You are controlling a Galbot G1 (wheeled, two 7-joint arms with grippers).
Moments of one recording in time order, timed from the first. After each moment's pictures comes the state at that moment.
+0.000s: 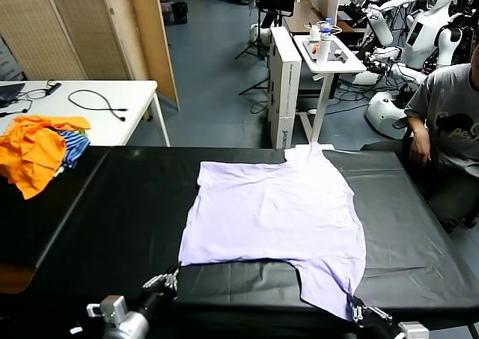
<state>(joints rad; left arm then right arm) 1.78 -1.34 -0.60 -2.20 -0.48 0.42 0.05 -2.04 1.24 0.71 2.44 0.41 -0.65 0.12</state>
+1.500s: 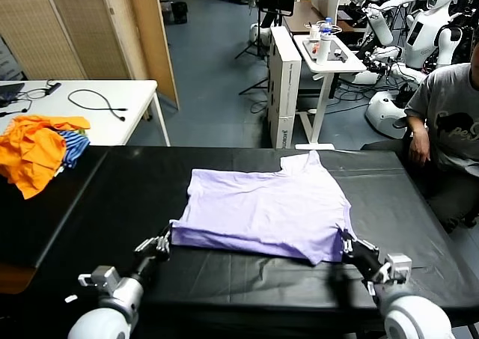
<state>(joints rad) 1.51 -1.31 -0.58 -2.04 -0.48 0.33 0.04 -1.37 1.04 0.54 2.02 0.59 -0.52 0.16</state>
